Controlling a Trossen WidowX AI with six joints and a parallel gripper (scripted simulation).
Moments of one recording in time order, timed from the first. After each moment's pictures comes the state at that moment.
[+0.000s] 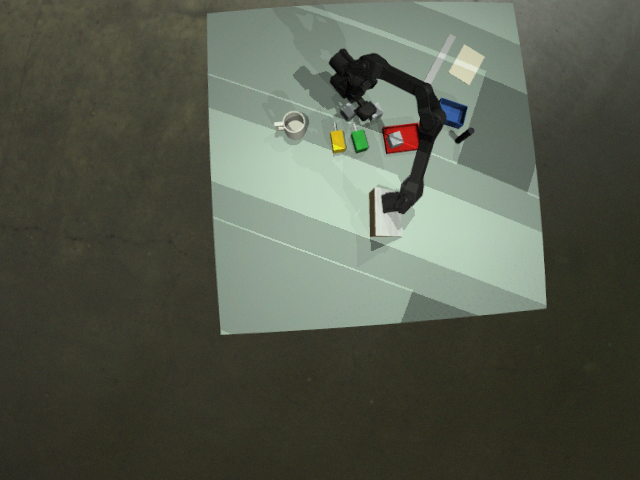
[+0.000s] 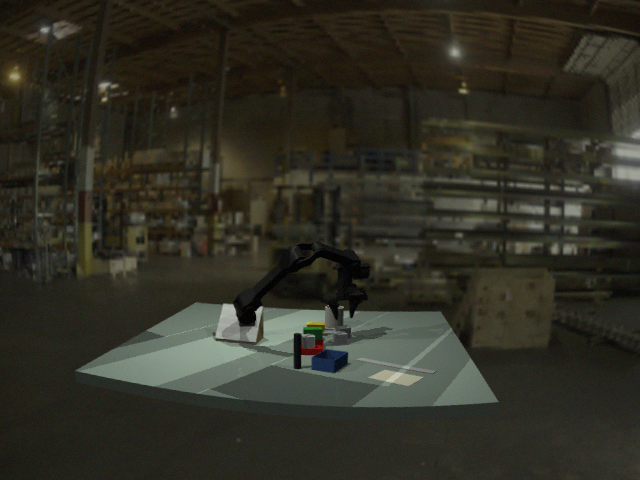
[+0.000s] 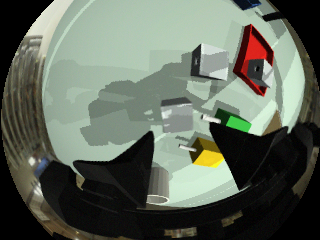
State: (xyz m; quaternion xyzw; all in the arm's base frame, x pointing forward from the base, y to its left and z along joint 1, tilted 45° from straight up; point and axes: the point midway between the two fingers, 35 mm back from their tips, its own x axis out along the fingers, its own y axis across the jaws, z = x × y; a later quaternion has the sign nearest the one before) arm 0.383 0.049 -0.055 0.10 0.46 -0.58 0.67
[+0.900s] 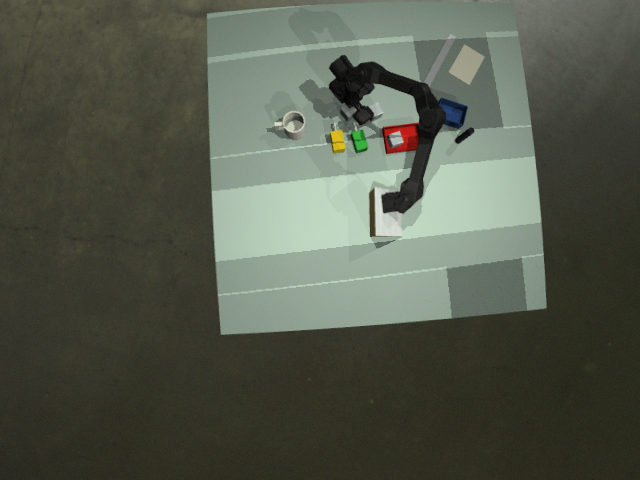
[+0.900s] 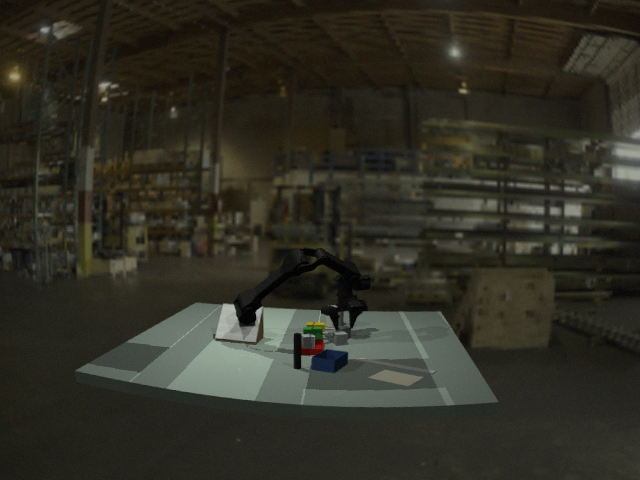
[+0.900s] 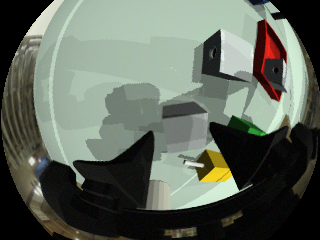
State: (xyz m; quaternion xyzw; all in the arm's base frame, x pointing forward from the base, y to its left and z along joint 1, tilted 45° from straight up) arm 0.381 0.019 -0.088 0.10 0.46 -0.58 0.67
